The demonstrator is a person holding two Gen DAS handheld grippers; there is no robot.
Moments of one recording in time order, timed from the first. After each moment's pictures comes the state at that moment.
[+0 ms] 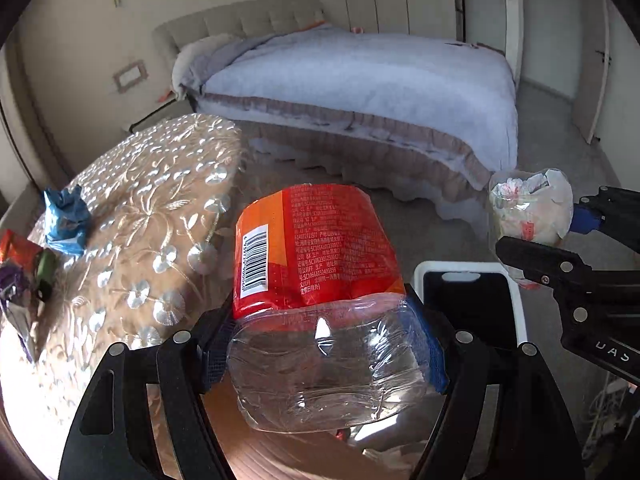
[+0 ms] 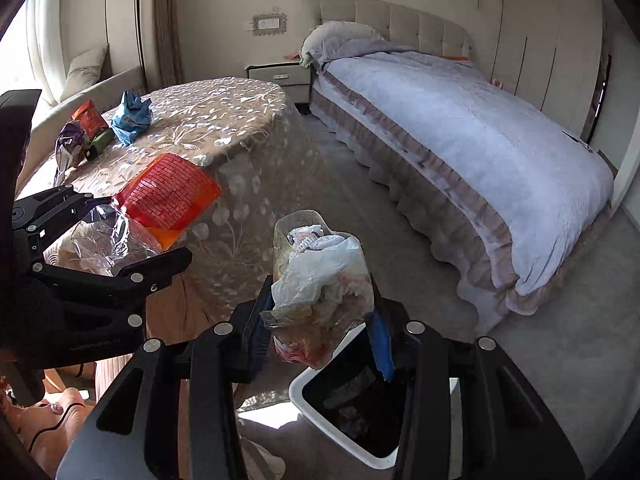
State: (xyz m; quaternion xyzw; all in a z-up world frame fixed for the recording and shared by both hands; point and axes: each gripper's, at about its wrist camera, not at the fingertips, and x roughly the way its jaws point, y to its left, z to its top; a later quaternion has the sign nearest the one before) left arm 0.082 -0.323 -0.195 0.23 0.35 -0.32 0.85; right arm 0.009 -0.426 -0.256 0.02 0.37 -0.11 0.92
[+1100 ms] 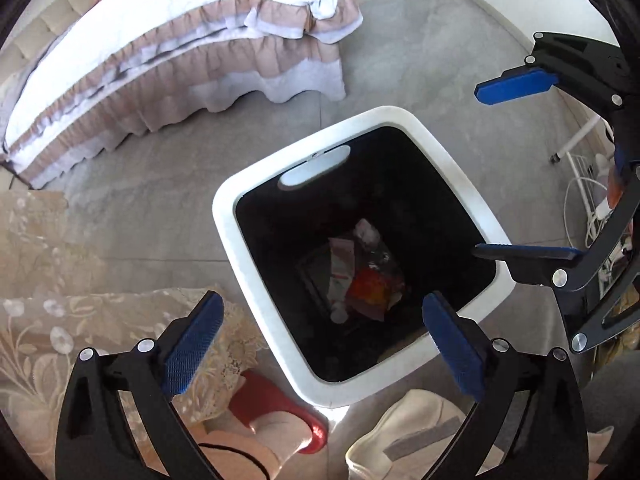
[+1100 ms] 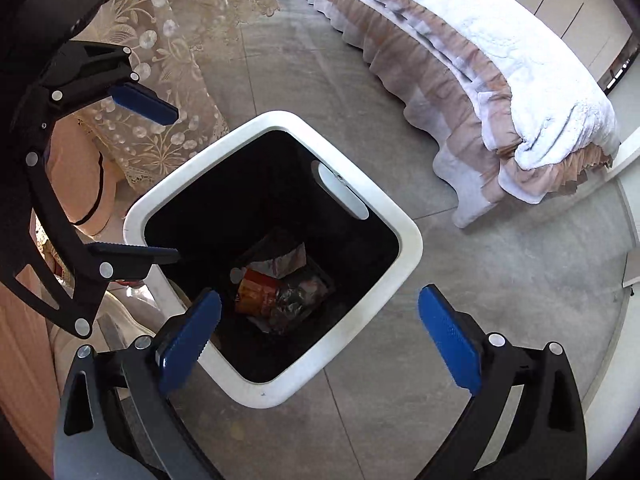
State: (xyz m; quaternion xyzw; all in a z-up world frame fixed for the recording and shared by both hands) left arm 0.045 -0.469 -0.370 0.42 0.40 -0.52 0.63; right arm -0.027 -0.518 -0.428 -0.01 0.54 -0.12 0.83
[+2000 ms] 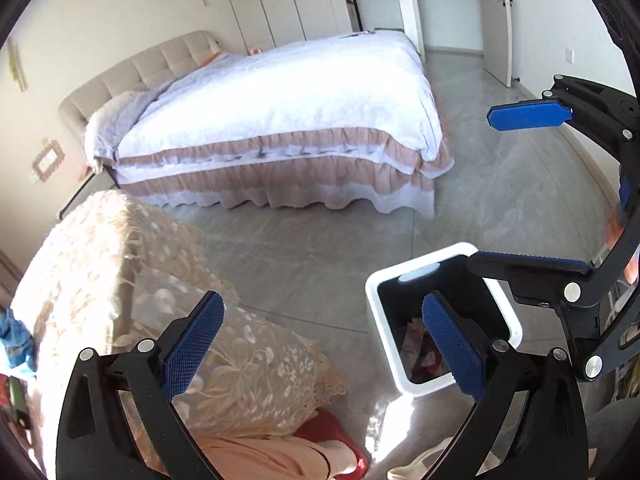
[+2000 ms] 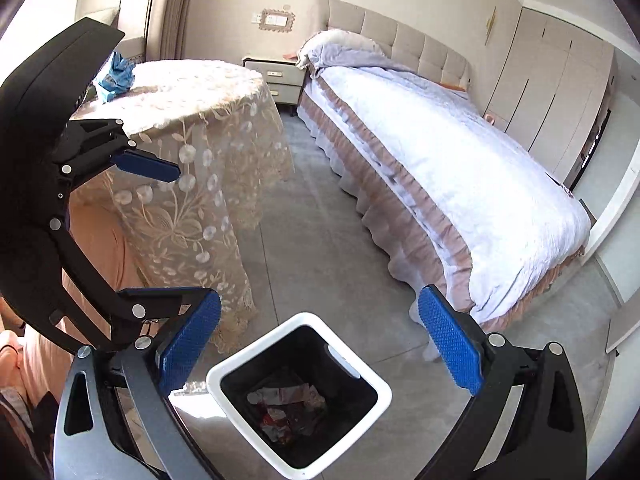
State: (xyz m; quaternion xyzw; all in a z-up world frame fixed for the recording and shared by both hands) left arm 0.084 -0.371 -0.204 0.30 0.27 -0.45 0.80; right arm -0.001 -0.452 -0.261 -0.08 0.34 -0.12 0.93
